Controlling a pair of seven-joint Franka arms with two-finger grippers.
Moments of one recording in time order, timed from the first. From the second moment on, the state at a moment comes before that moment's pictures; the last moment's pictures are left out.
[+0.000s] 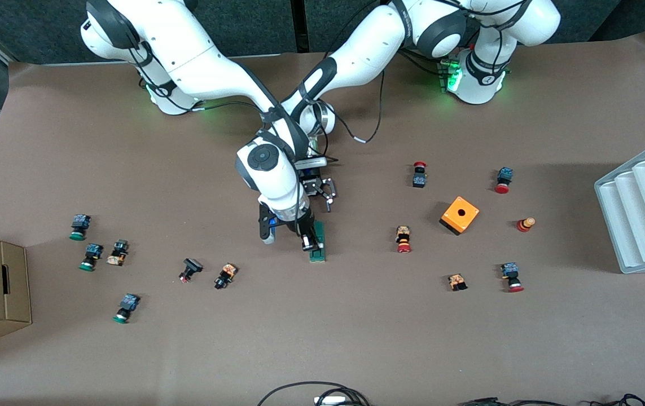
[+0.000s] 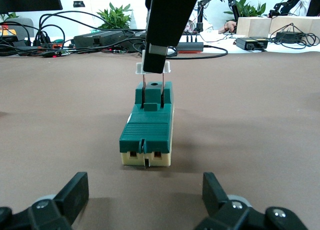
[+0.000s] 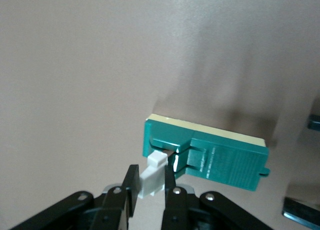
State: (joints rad) left arm -1.09 1.00 -0.12 -1.57 1.67 1.91 -2.51; right arm 0.76 0.67 -0.08 -1.74 0.11 2.81 2.04
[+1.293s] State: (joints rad) left arm -1.09 1.00 -0.12 -1.57 1.67 1.91 -2.51; right arm 0.74 0.73 -0.08 -1.68 0.11 2.82 2.04
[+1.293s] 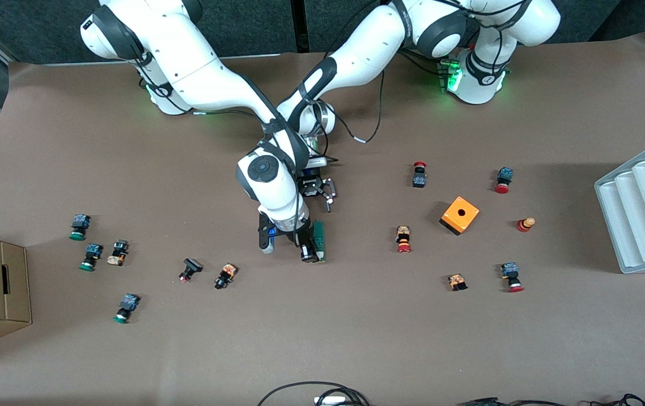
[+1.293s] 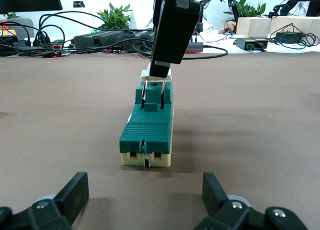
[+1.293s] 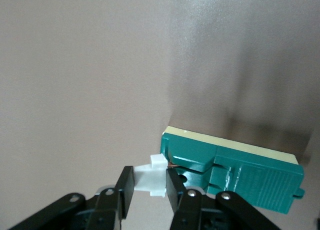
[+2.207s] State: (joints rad) left arm -1.09 1.00 -0.12 -1.57 1.67 1.91 -2.51; right arm 0.74 0.74 -0.08 -1.66 0.11 2.79 2.04
